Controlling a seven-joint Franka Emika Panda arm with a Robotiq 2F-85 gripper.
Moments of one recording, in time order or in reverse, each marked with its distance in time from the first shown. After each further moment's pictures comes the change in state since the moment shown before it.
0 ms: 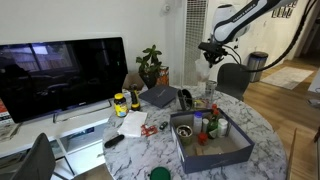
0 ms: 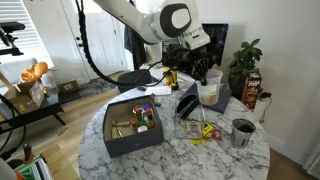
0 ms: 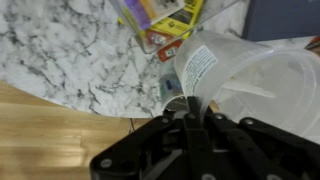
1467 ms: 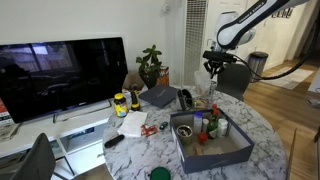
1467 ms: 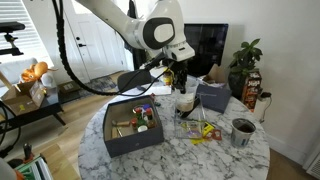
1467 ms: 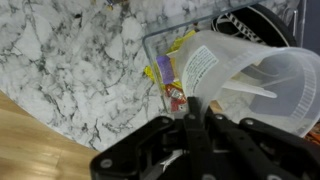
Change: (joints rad) arm -0.064 -0.084 0.141 -0.183 0.100 0.026 -0.225
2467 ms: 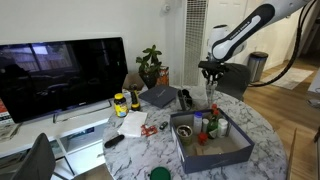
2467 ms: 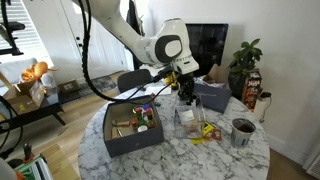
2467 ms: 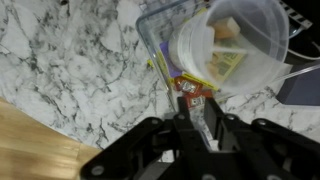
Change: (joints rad) arm 0.010 0.155 -0.029 0.073 -0.083 0.048 0.141
